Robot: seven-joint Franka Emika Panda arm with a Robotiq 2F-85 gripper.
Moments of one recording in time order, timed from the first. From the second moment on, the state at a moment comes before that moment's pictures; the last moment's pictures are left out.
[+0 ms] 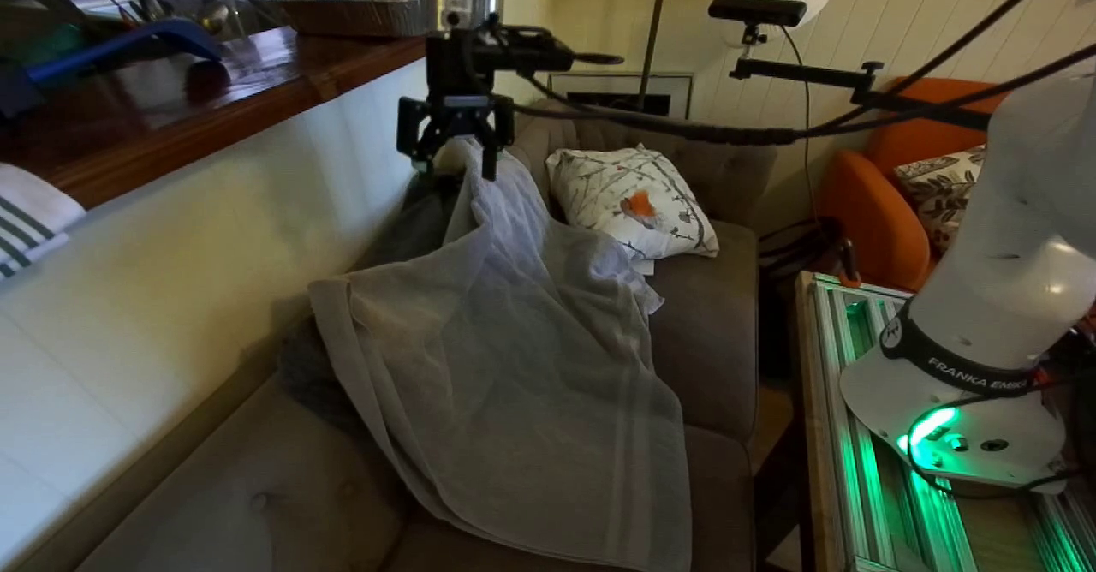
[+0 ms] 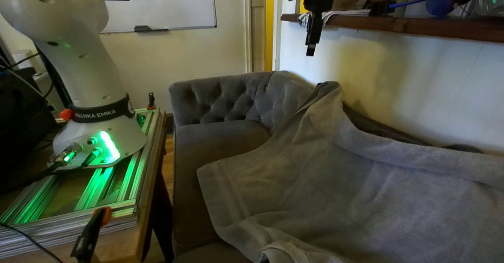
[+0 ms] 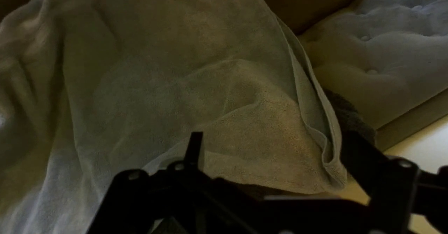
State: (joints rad) arm 0.01 0.18 0.00 -2.00 0.22 2.19 0.34
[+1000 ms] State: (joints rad) arm 0.03 0.46 0.03 -1.82 0.40 2.41 0.42
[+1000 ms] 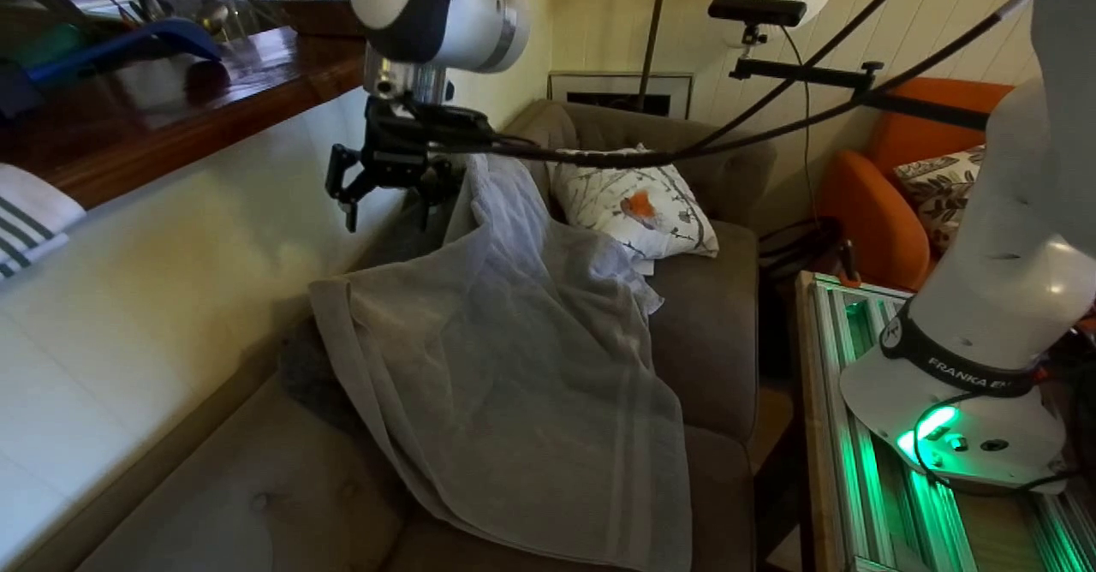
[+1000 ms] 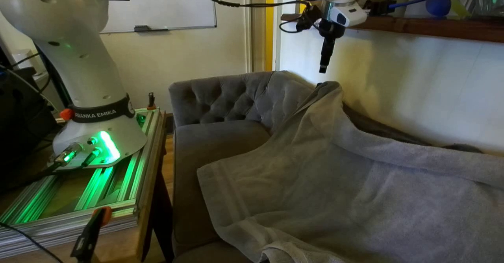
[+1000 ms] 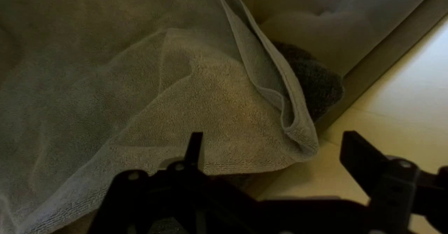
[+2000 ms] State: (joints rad) arm 0.06 0.75 0.09 -1.59 0.43 2.70 0.51
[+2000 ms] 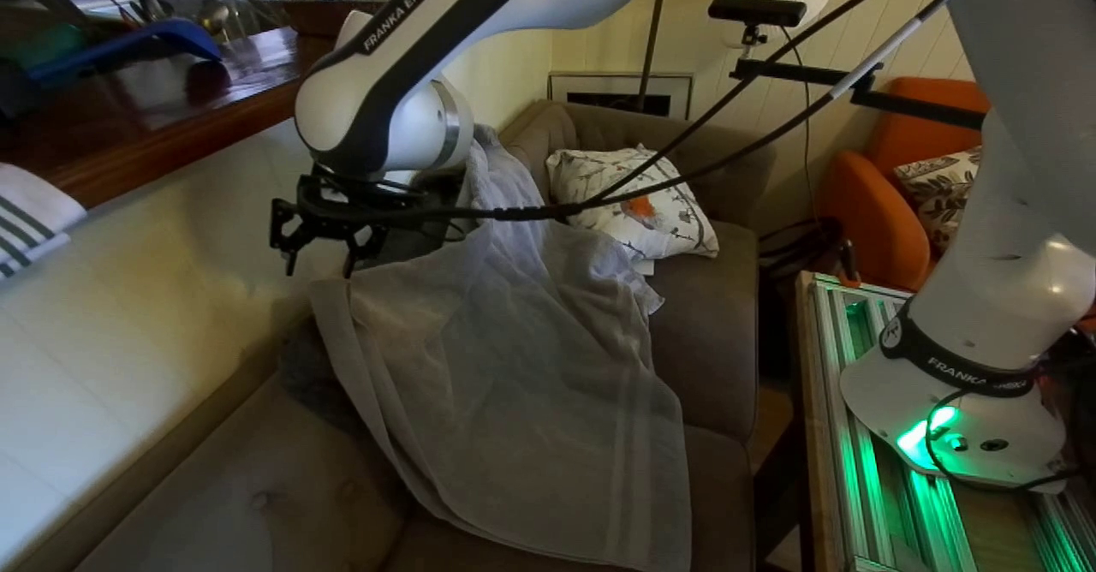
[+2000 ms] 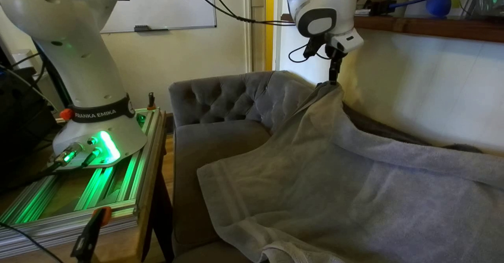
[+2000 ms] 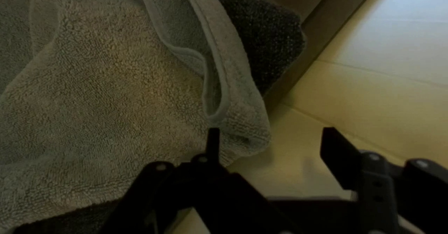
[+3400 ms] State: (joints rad) arm 0.00 0.50 0.07 -1.85 0.47 2.18 0.52
